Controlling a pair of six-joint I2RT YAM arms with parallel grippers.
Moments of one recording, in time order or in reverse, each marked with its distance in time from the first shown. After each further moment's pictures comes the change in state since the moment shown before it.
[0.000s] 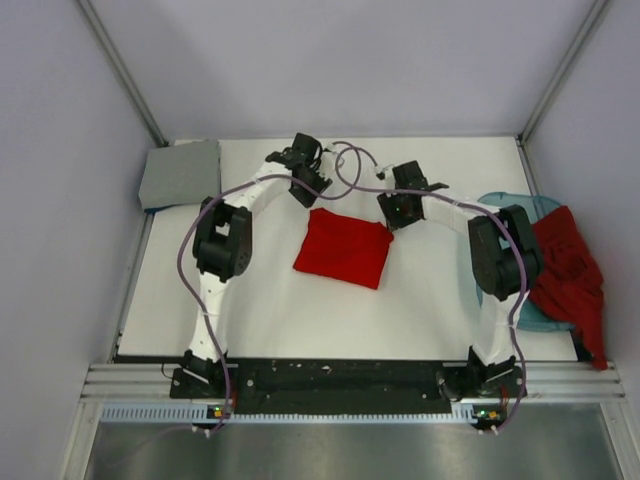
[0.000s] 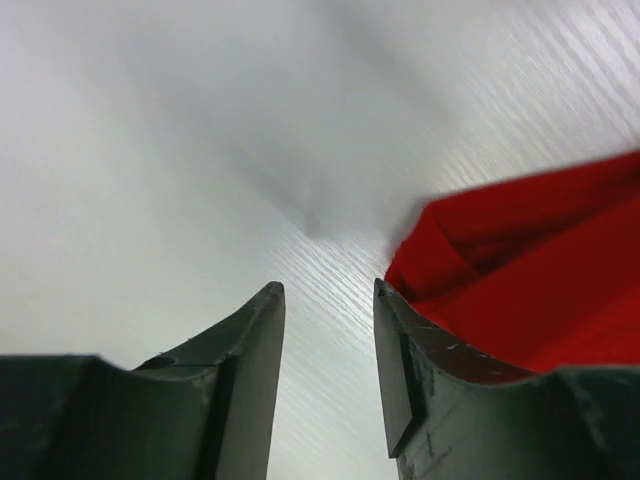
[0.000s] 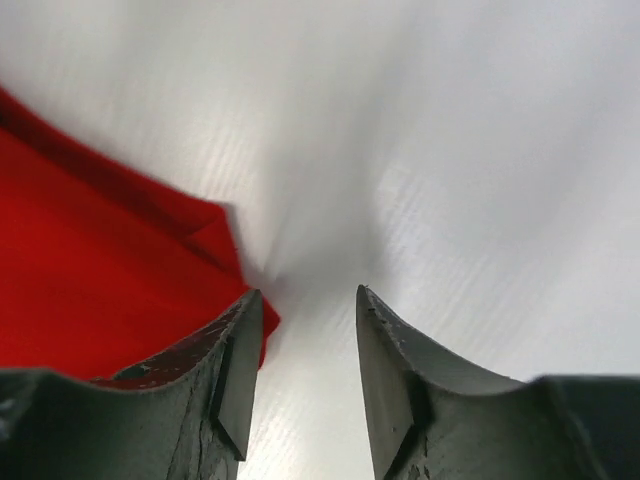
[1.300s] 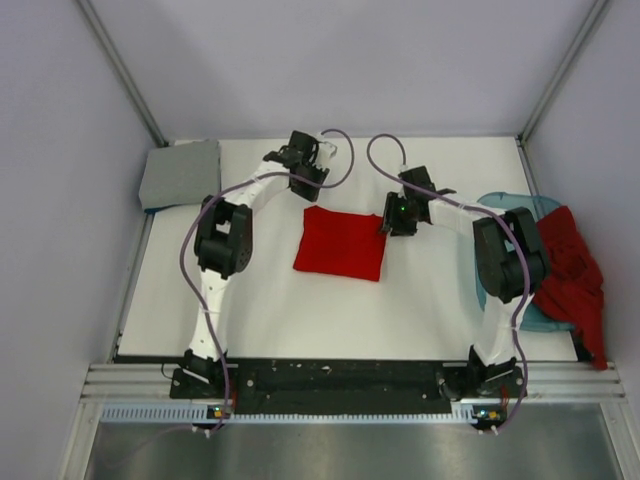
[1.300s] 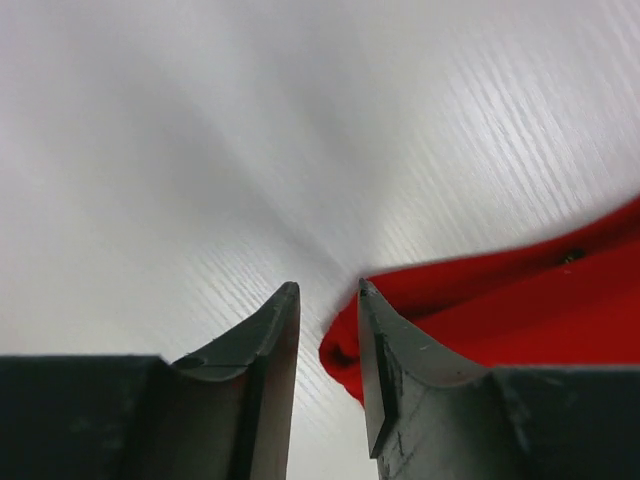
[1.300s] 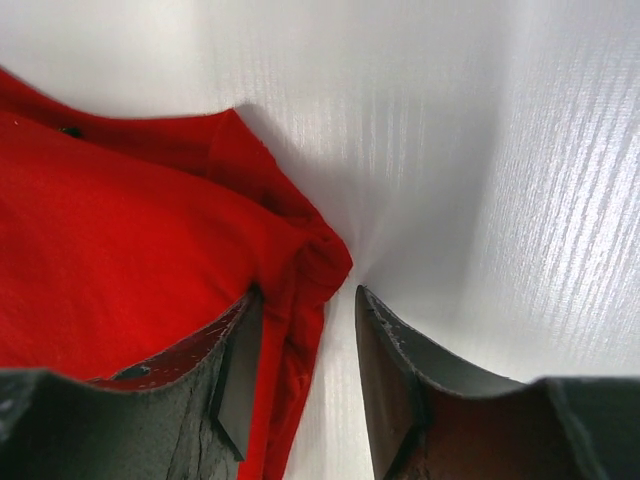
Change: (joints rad) left arm 0.029 0.060 0.048 0.062 0.080 -0.238; right arm -0.041 -0.029 -0.072 0.031 -0.131 0.581
